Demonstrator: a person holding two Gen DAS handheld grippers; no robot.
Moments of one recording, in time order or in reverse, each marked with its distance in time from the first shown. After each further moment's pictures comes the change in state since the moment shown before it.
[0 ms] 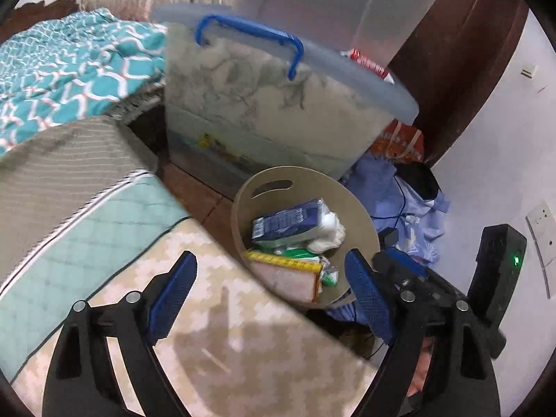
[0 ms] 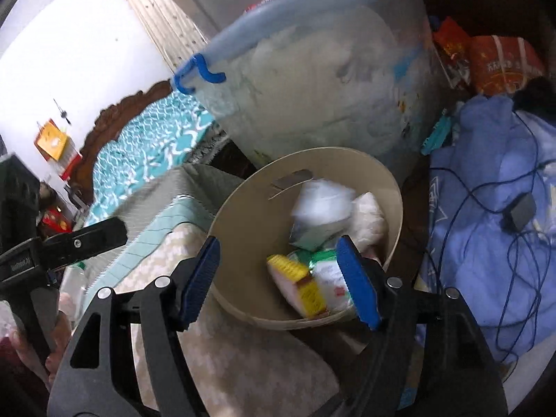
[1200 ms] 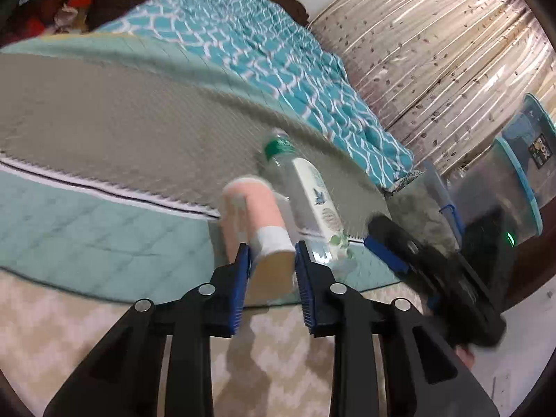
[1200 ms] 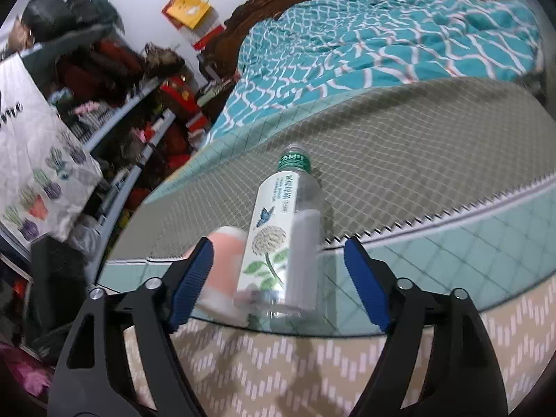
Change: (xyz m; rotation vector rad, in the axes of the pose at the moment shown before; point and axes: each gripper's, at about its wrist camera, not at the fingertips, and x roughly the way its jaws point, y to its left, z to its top) left arm -0.277 0.320 -0.213 -0.735 -0.334 0.223; right arm 0.166 0.442 -0.132 -0.444 0.422 0.432
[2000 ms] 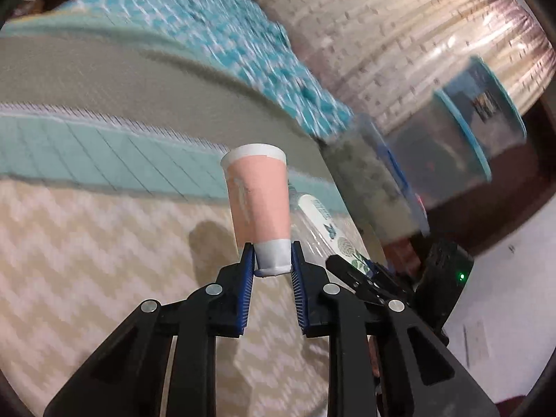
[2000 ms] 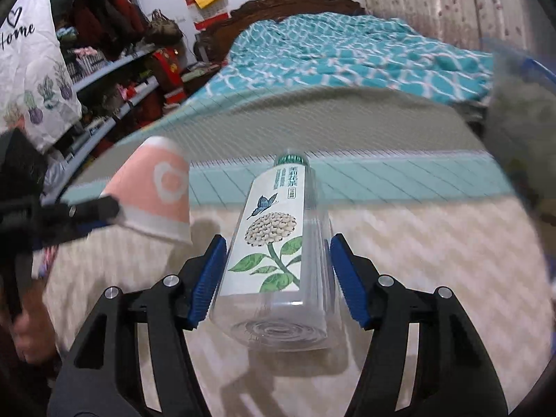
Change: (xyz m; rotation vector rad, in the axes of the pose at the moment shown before) left arm -0.025 -0.061 -0.080 0.079 0.174 -0.229; right arm -0.154 -0.047 -0.131 -0.177 -0.036 -0.216
